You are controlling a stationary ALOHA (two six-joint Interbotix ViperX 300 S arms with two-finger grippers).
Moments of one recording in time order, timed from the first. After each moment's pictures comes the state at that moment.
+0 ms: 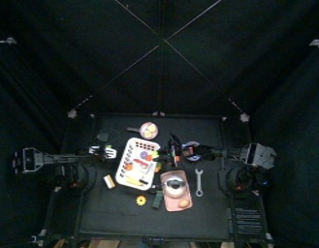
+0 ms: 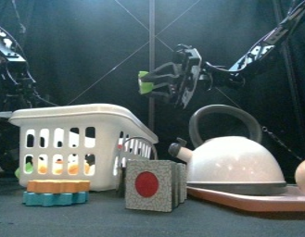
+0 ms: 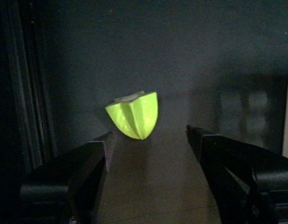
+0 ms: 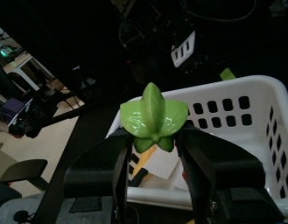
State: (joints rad) left arm 0.34 -0.40 1.09 0.75 0.77 -1.60; right arm -0.41 0.02 0.67 -0.83 -0.80 1.00
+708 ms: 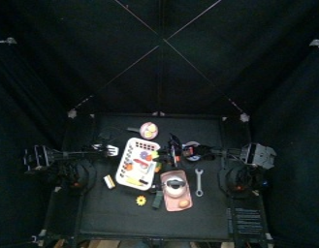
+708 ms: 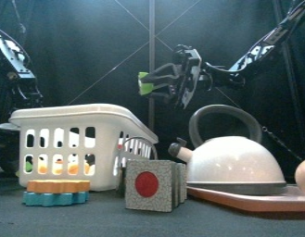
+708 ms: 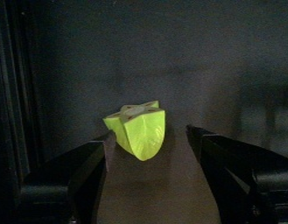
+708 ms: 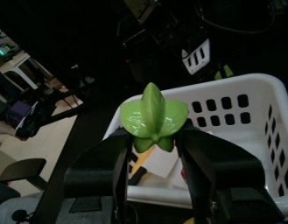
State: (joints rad) left arm 0.44 -0.26 1.07 0.77 0.67 -1.59; right arm -0.41 0.02 0.67 -0.83 -0.79 1.00
